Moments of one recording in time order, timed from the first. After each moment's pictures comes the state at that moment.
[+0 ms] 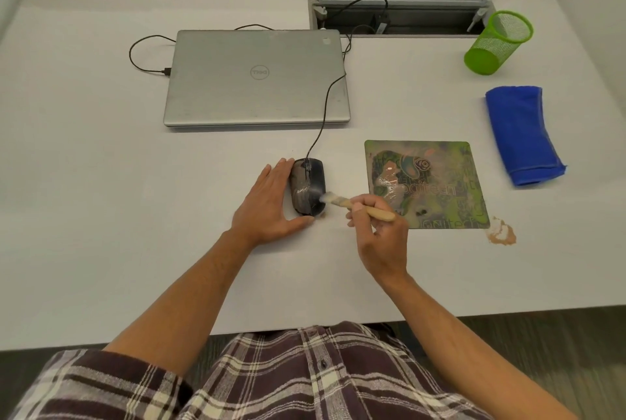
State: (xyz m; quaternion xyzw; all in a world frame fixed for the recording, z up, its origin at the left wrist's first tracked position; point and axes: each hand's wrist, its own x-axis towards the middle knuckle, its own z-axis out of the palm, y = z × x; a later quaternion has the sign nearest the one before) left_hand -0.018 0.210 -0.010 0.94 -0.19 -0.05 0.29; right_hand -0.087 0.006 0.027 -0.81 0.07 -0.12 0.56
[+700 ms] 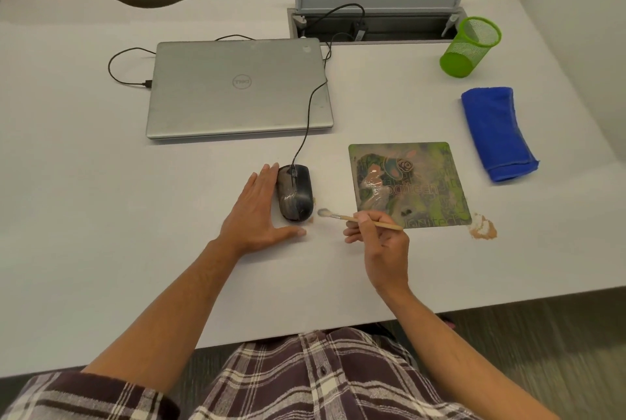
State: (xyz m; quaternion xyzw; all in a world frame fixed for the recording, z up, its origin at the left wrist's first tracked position) left_hand -0.018 0.213 -0.010 0.93 -0.20 -0.08 0.31; right_hand -0.106 -0.009 0.021 -0.73 0.15 -0.10 0.66
